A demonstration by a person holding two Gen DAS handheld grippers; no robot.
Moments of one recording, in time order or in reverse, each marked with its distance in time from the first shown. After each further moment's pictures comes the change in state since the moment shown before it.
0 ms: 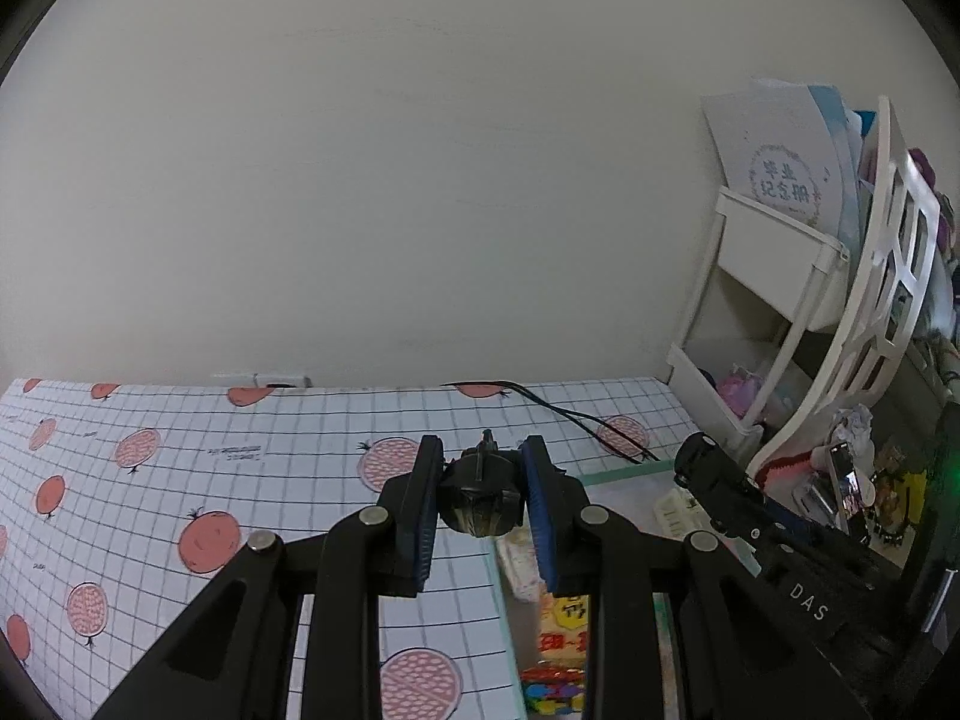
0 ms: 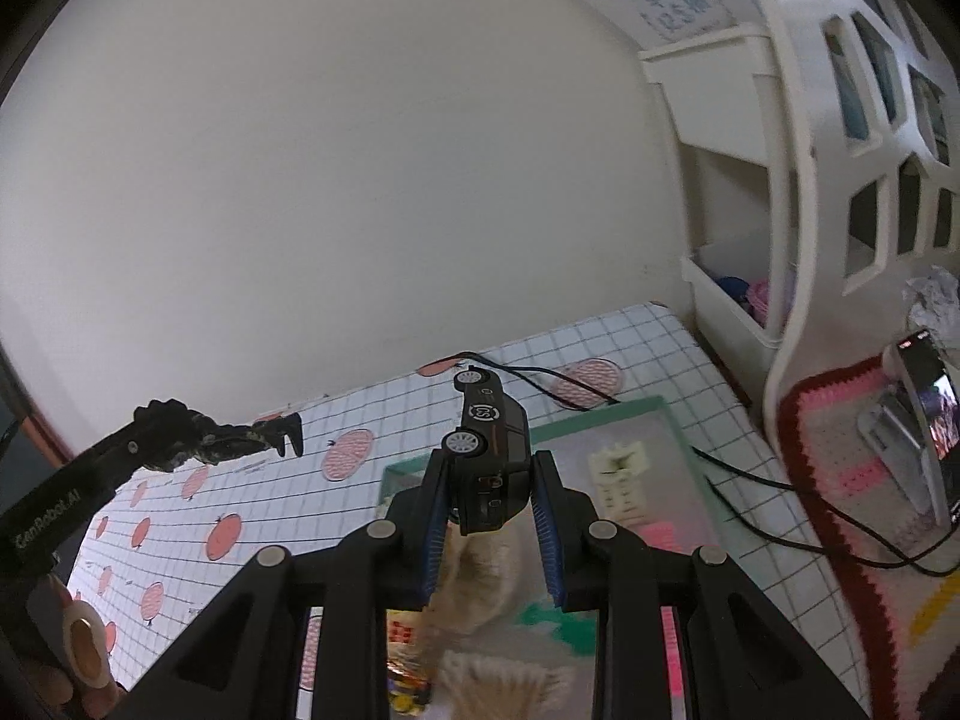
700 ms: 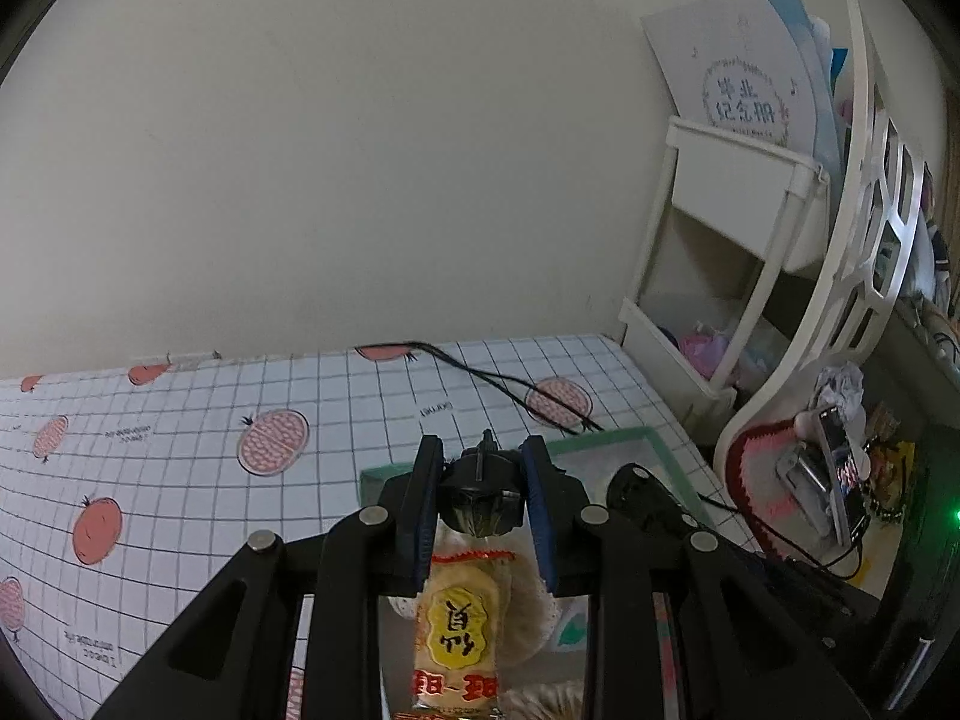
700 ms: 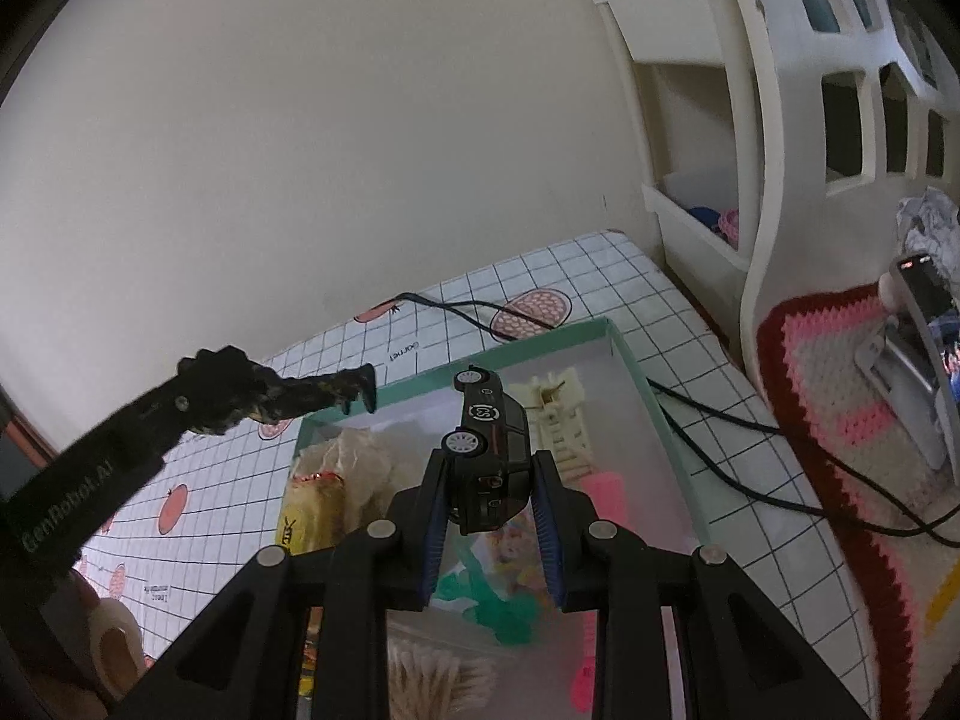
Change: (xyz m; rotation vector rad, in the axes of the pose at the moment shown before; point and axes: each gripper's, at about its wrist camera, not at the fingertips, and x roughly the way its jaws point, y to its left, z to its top) left arm 0.065 -0.065 -0.030 0.037 0.061 -0.084; right arm 0.039 -0.042 -0.026 0.037 0.103 -0.036
